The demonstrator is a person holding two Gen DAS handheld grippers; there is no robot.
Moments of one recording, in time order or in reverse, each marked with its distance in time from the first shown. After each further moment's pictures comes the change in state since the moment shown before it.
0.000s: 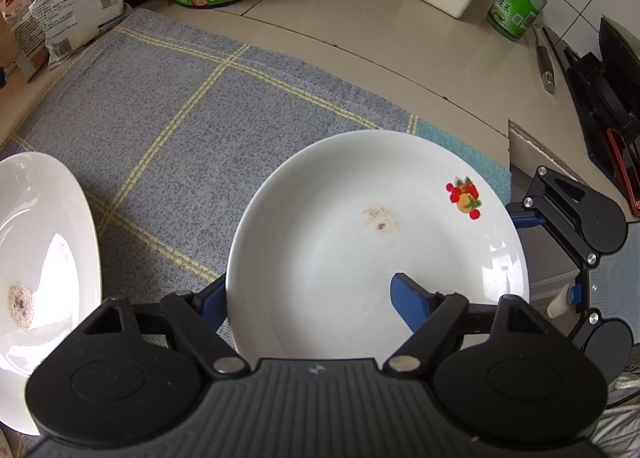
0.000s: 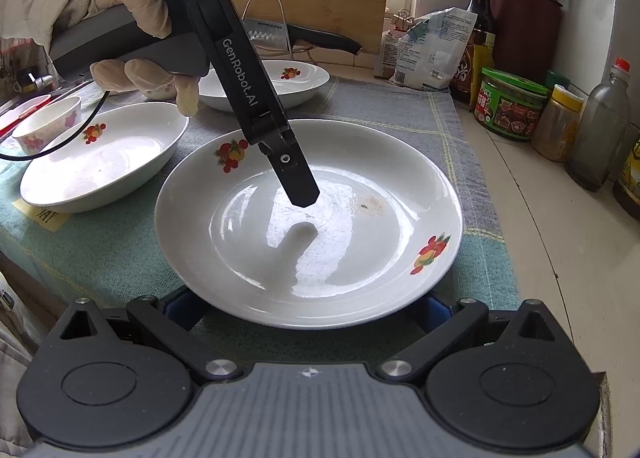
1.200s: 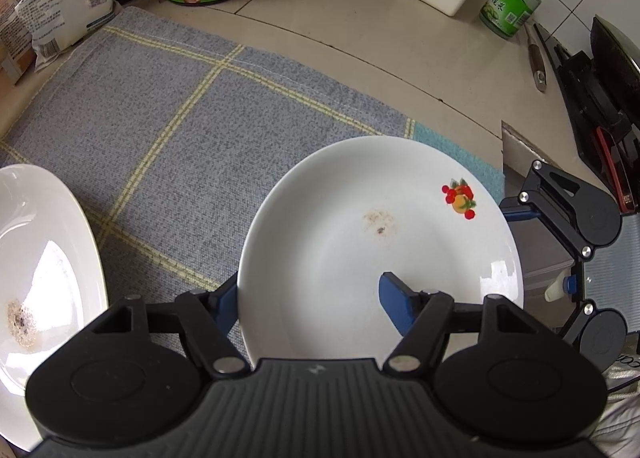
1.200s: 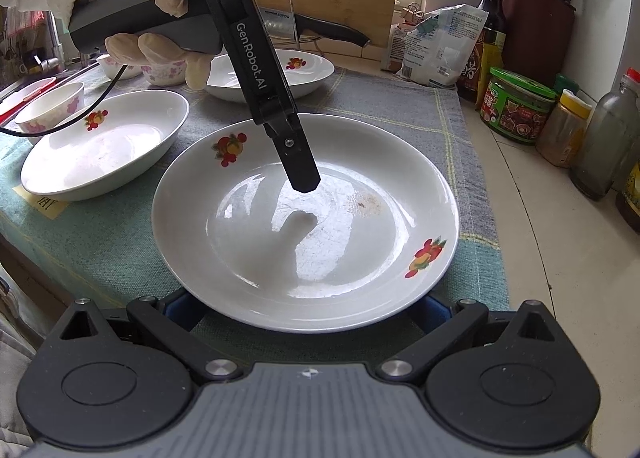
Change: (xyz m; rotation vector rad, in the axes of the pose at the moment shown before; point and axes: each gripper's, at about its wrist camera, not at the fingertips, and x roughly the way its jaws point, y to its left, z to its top) left arm 0.001 0.006 0.004 0.013 0.033 -0.046; right arm 0.001 -0.002 0.007 -0.041 0.045 0.004
